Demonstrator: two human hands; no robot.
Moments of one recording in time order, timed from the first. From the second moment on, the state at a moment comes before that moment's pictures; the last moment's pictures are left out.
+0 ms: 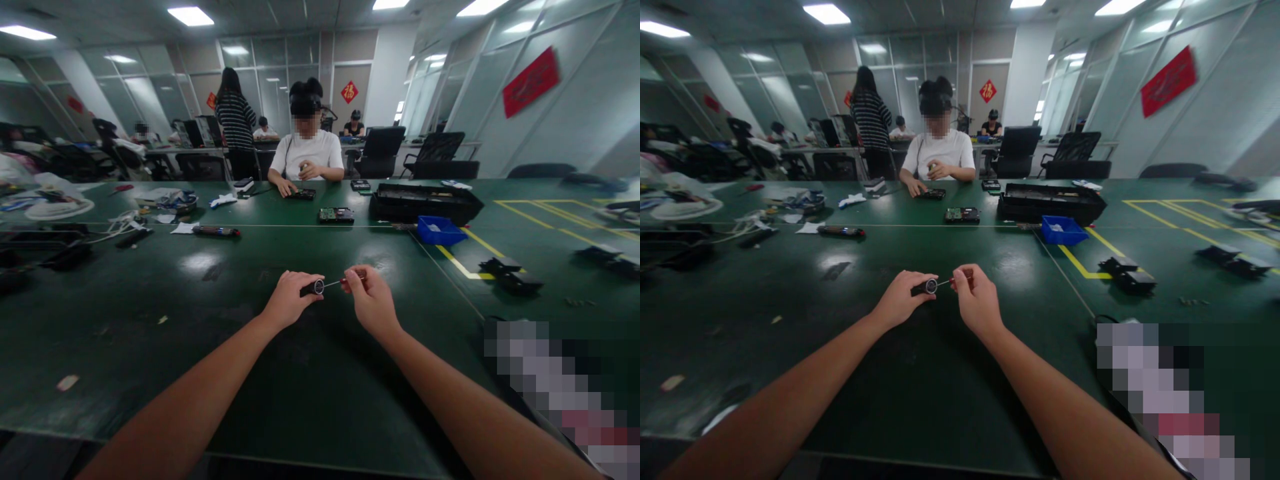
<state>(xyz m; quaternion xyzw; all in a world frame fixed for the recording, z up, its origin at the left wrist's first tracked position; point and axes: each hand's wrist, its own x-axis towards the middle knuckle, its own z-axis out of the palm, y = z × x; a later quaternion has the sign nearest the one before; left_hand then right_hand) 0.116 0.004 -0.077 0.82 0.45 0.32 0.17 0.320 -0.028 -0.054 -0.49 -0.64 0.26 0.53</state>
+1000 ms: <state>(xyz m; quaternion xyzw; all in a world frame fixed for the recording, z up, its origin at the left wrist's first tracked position) 0.120 0.000 -0.077 0.76 0.47 0.38 0.25 0.325 -0.034 -0.049 -0.50 -0.63 0.14 0.58</state>
